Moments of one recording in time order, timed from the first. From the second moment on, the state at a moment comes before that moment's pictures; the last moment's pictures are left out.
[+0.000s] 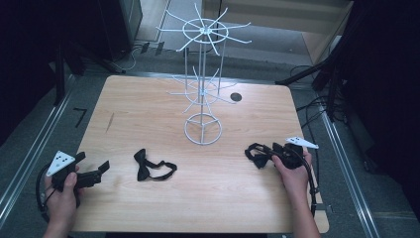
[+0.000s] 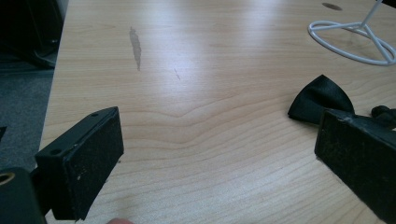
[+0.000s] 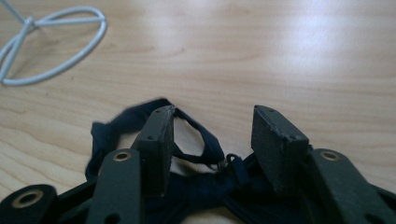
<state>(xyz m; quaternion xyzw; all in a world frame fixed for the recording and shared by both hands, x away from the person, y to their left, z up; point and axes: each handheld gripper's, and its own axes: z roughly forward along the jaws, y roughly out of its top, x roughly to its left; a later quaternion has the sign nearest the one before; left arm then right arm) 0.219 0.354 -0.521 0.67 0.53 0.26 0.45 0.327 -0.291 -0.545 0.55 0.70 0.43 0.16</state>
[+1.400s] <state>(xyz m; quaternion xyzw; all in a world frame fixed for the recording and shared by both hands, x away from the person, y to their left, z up) 0.221 0.357 -0.522 0.68 0.53 0.24 0.45 0.284 -0.269 -0.475 0.47 0.66 0.54 0.22</state>
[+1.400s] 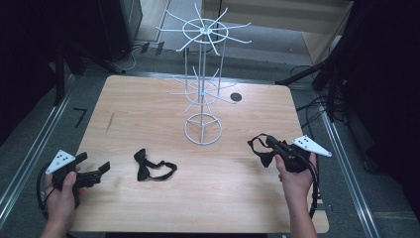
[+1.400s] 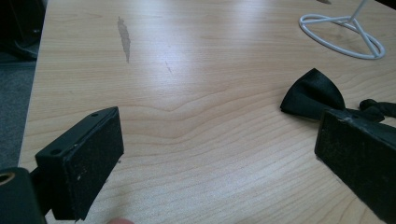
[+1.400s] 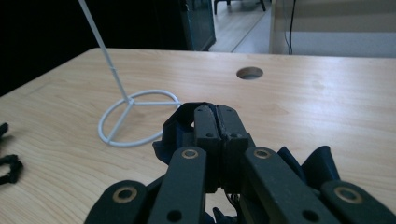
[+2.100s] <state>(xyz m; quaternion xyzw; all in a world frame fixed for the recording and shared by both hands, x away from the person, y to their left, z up) 0.221 0.357 -0.522 0.68 0.53 0.23 0.45 0.278 -0.237 -0.452 0.44 0.66 0.57 0.22</state>
